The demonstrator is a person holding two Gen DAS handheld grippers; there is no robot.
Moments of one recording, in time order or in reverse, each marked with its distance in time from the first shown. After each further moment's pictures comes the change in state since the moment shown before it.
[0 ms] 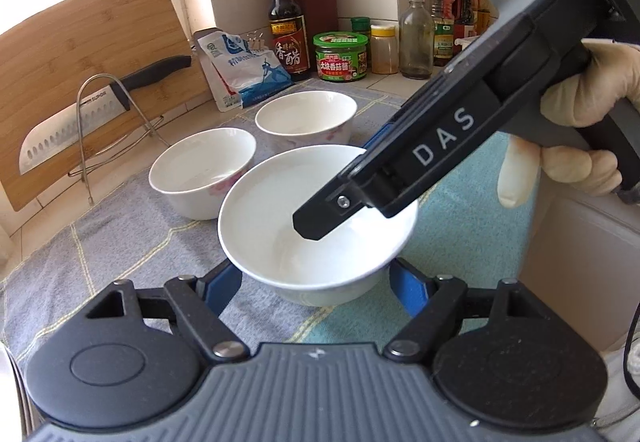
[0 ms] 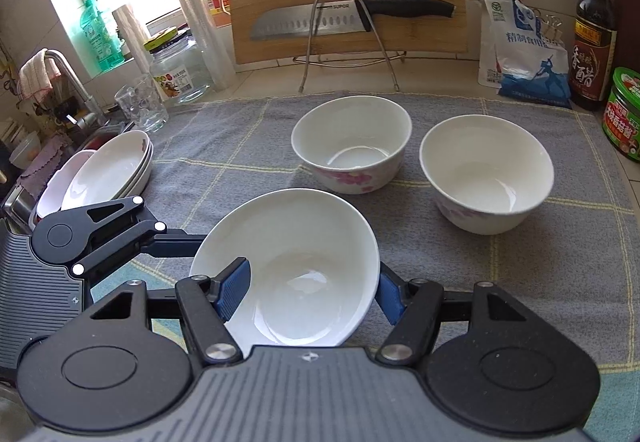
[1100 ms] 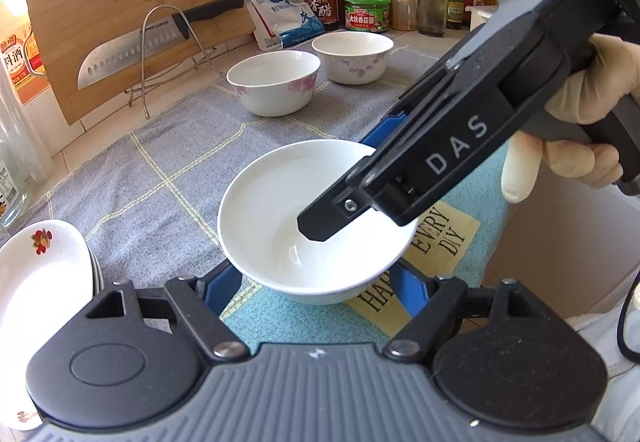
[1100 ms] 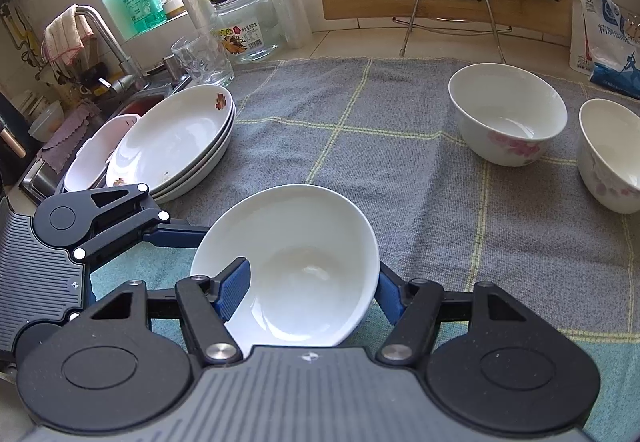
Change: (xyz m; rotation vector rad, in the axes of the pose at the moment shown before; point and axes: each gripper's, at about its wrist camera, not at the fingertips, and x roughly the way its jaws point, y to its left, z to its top) left arm -0.062 0.058 -0.070 -0.030 0.104 -0.021; right arm 0.046 0.105 -0.008 -0.013 0.081 0.044
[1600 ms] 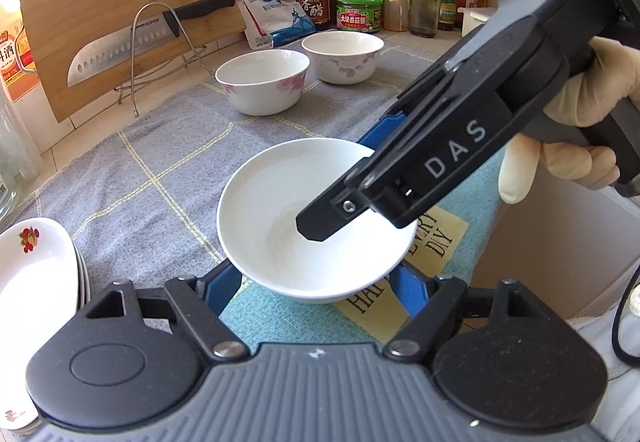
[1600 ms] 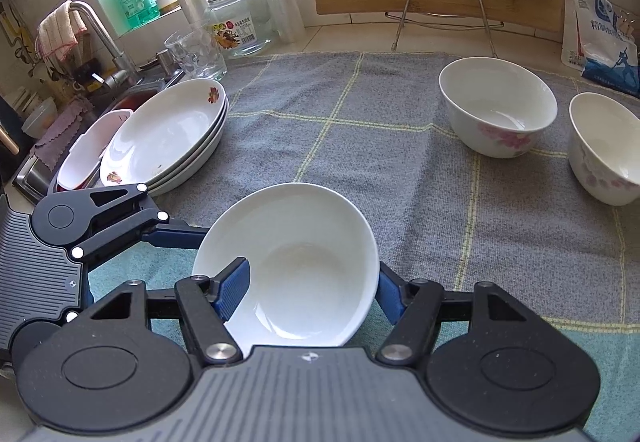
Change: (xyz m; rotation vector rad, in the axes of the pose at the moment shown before) left arm 0.001 -0.002 0.001 -0.006 -0.003 -0.030; right arm -0.003 -0.003 -0.003 0.001 0.011 -0.020
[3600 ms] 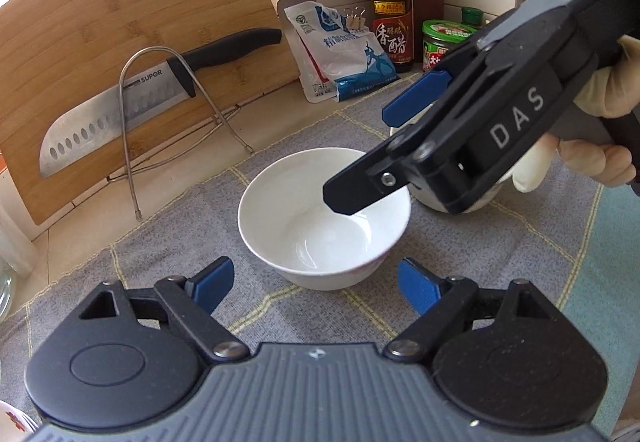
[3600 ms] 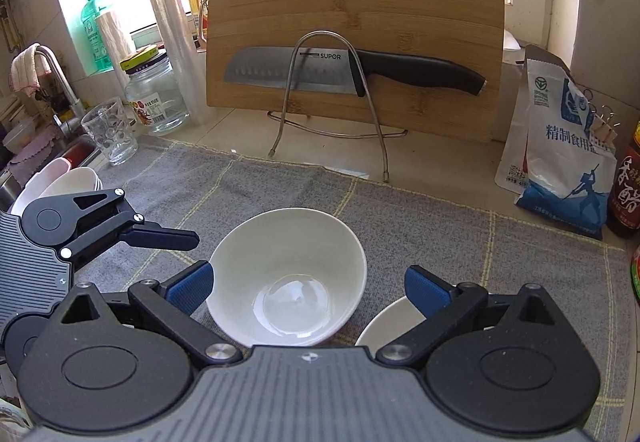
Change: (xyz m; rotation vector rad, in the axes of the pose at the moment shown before) left arm 0.123 0.033 0.148 -0.080 -0.015 0.180; right arm 0.016 -0.167 0.122 -0.137 -0.110 -0.003
